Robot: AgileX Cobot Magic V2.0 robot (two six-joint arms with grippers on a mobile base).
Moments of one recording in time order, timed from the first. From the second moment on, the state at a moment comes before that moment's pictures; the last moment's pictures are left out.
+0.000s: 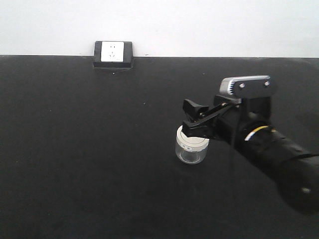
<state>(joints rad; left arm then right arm) -0.09 0.05 -0.20 0.03 0.22 -0.09 0.56 1.34 -0.68 0.38 -0.39 -0.13</state>
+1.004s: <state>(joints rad) -0.09 0.05 -0.20 0.03 0.22 -0.09 0.21 0.28 -0.47 0.29 0.30 -0.37</state>
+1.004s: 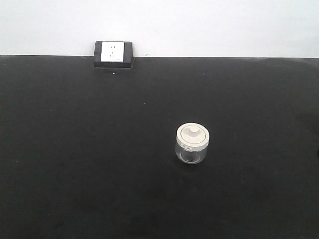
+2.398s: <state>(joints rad) -0.09 0.05 -0.20 0.03 0.22 -0.09 0.21 -0.02 -0.23 0.21 0.35 -0.35</state>
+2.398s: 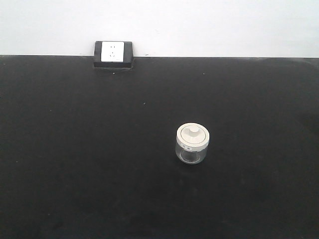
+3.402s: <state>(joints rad) -0.03 -0.01 0.03 0.06 0.18 -0.10 0.21 -0.02 -0.23 0.21 0.36 -0.35</state>
